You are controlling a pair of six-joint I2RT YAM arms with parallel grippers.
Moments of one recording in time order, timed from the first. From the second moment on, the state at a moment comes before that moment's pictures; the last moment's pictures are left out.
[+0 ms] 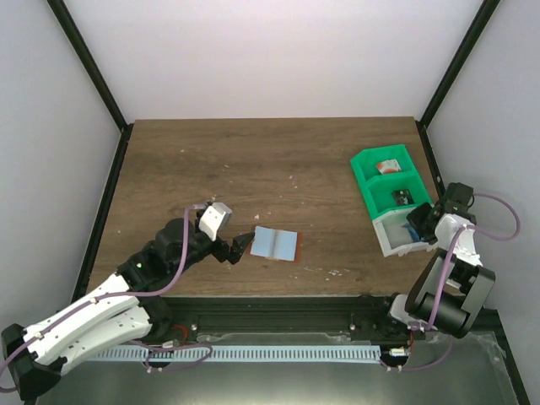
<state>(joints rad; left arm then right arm) -0.87 0.69 0.59 -0.22 -0.04 -0.16 -0.51 1.31 0.79 -0.59 -0.21 0.47</state>
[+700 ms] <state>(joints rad) -0.87 0.71 0.59 -0.22 -0.04 -0.16 -0.60 1.31 0.85 -0.62 -0.11 0.47</state>
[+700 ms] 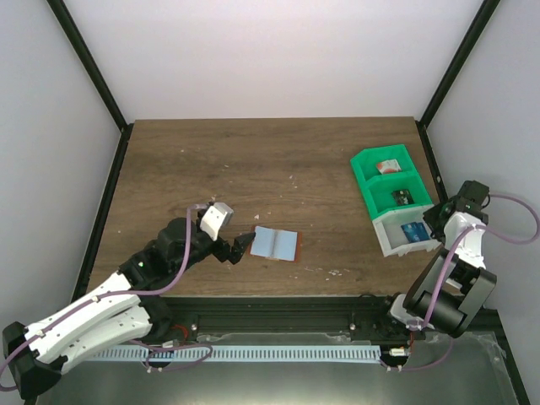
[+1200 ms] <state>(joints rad) -0.87 0.73 0.59 -0.23 -0.05 -0.16 -0.57 1.20 0.88 -0.68 -0.03 0.62</state>
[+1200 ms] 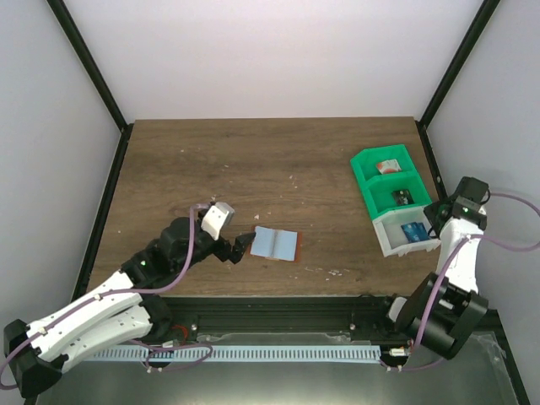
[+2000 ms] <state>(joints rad) -0.58 0.98 0.56 -0.11 0.41 -0.46 0.54 1.23 0.84 -0.46 0.01 0.76</state>
